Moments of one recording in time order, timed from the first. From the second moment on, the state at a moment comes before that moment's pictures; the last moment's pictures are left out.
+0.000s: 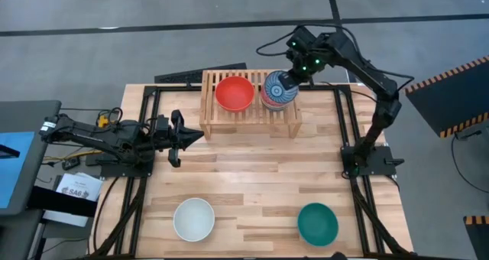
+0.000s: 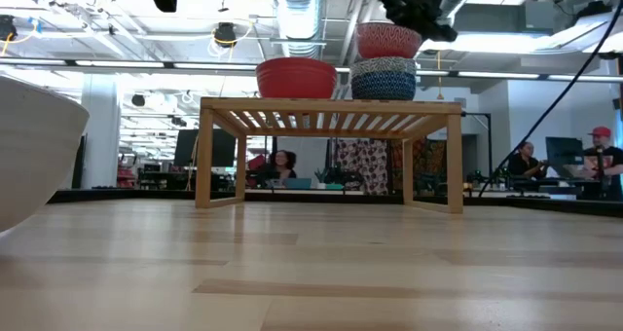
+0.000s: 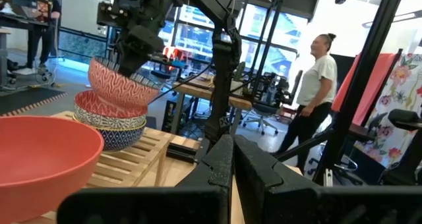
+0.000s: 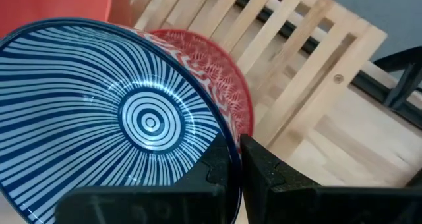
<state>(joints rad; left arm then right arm) -0.18 0.70 0.51 0.43 -0.34 -0.18 -0.64 1.71 2.03 -1.44 -0.08 0.34</state>
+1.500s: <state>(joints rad) -0.18 0.70 0.51 0.43 -0.34 -0.20 -0.64 1.74 2.03 -1.43 -0.08 0.34</state>
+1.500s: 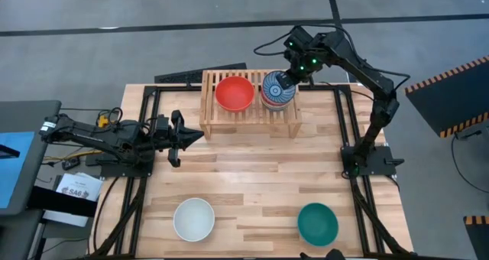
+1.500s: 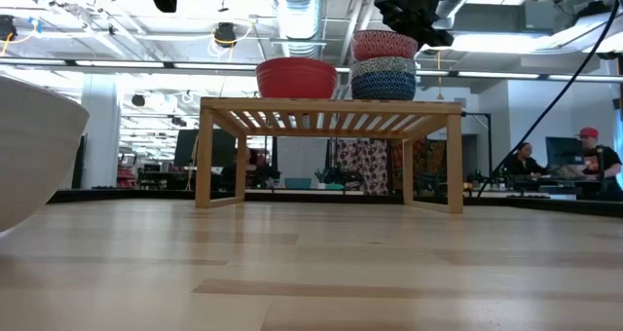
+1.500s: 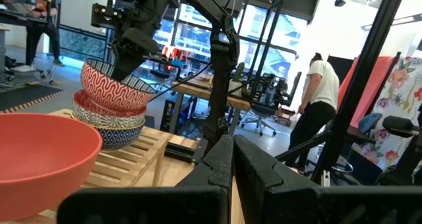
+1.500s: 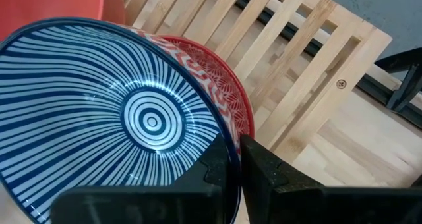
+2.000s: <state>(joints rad) -0.18 0.70 0.51 0.43 -0.34 -0.19 -0.64 1.74 2.03 -1.42 -0.08 0.34</state>
